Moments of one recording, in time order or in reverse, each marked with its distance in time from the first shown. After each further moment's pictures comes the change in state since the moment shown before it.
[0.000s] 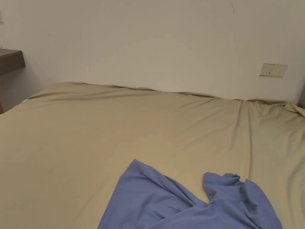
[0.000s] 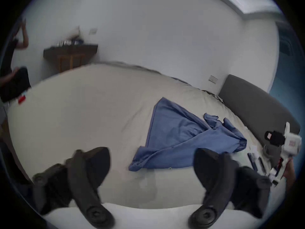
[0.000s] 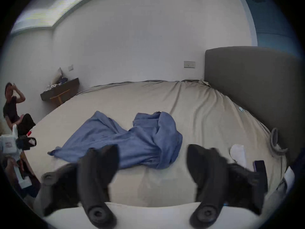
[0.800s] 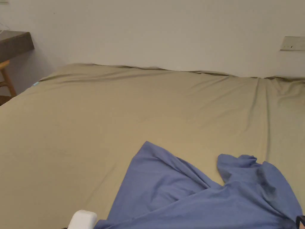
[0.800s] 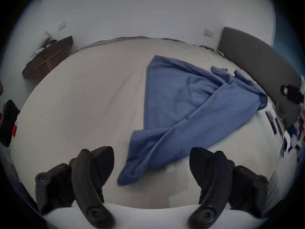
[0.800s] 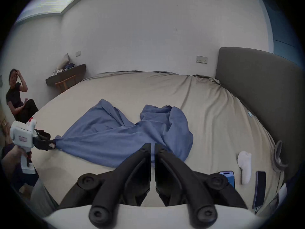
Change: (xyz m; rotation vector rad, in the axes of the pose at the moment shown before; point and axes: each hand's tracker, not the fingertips) left arm 0.005 -0.004 -0.112 -0.370 -0.009 -0.252; right arm -0.011 0.014 -0.045 -0.096 0.059 0.096
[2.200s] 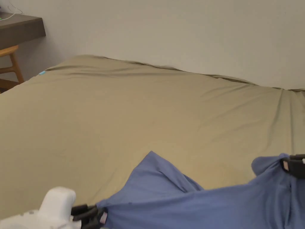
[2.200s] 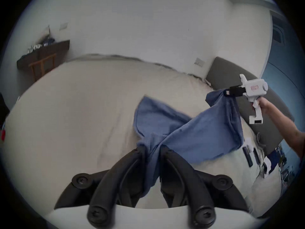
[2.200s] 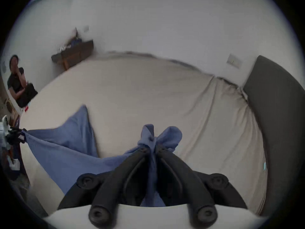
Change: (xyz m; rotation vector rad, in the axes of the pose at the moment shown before) left arm -0.023 0.093 0.043 0.220 -0.173 0.127; right arm 0.057 0.190 -0.215 -0.167 0.135 0.194
